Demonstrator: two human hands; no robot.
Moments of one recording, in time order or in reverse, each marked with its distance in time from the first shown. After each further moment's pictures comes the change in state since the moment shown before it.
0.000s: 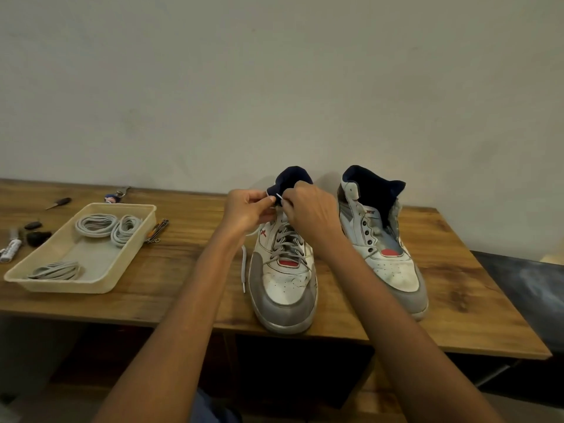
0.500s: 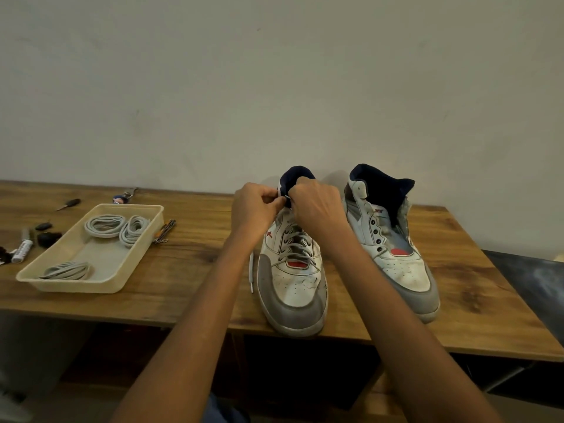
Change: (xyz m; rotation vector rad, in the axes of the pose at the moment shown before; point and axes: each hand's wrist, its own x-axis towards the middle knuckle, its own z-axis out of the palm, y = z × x) left_hand 0.001 -0.003 0.004 0.474 0.159 0.312; right_hand 0.004 -0.008 -0.010 -0.121 -0.031 -0.046
